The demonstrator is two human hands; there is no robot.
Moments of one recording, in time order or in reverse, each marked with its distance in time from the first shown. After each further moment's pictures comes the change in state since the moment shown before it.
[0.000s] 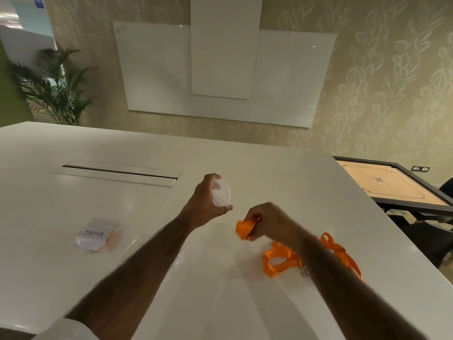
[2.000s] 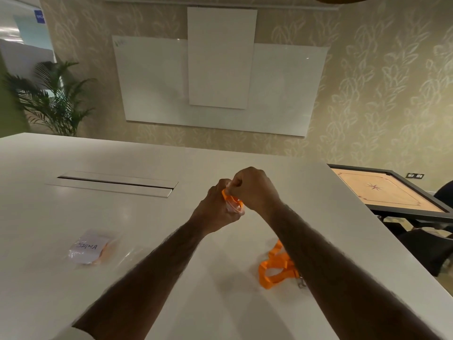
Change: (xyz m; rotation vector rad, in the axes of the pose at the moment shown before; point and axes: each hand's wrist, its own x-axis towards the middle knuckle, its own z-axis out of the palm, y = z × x) left_hand 0.013 0.052 0.012 0.036 -0.024 0.068; right_hand 0.035 -0.088 -0.024 -0.364 0.401 -0.042
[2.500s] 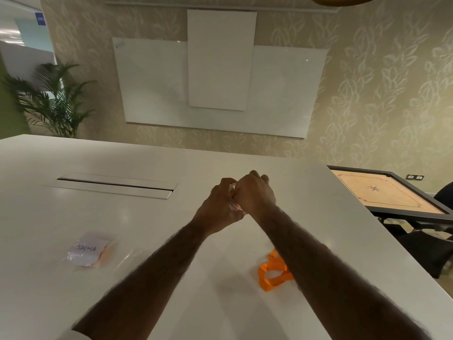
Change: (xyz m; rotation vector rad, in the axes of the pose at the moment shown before) left_hand 0.001 0.015 0.000 -0.068 0.013 0.031; right_hand 0.007 0.006 0.015 -0.247 0.002 0.075
